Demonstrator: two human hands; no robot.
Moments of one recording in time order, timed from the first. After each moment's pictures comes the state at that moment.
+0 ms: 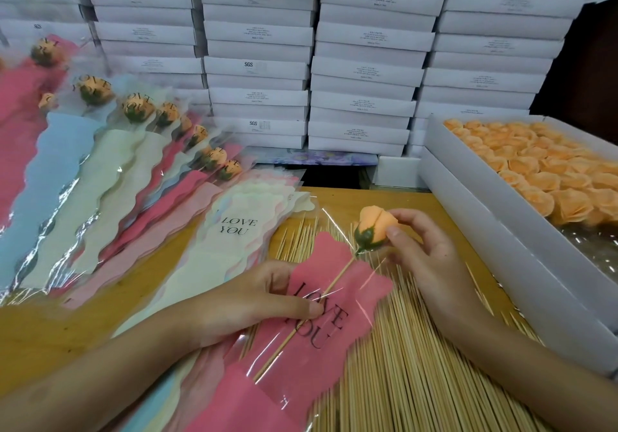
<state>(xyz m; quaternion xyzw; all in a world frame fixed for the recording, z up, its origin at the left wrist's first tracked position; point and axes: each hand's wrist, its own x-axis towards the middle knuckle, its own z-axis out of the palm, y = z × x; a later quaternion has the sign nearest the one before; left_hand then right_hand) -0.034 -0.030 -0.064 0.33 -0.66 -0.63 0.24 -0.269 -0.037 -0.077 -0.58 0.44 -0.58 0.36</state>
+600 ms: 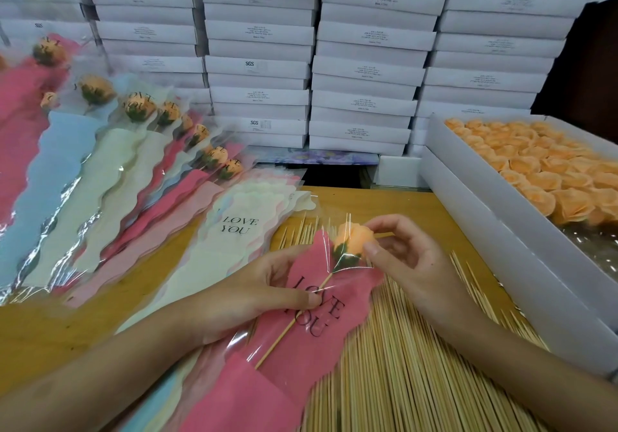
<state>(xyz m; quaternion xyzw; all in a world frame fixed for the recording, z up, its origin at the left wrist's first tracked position) -0.036 -0.035 -0.068 0.30 -0.64 -0.64 0.29 -0.263 -0.029 -0.073 -0.65 0.40 -0.53 0.37</state>
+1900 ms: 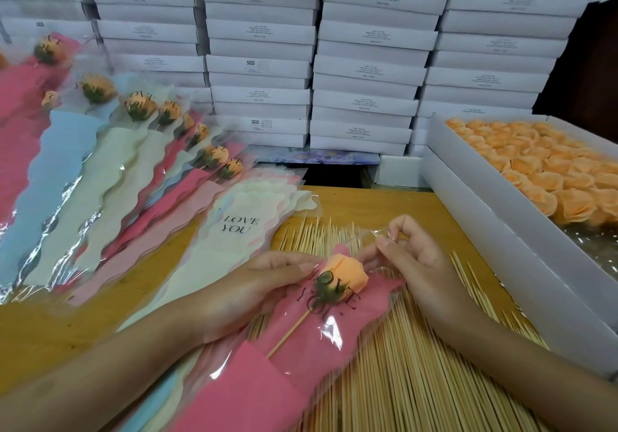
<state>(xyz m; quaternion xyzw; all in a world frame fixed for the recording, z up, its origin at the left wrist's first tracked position) -0.037 -0.035 -0.067 0.31 -0.58 -0.69 0.30 -0.262 -0.027 -0.069 -0.62 0.38 -0.52 0.45</state>
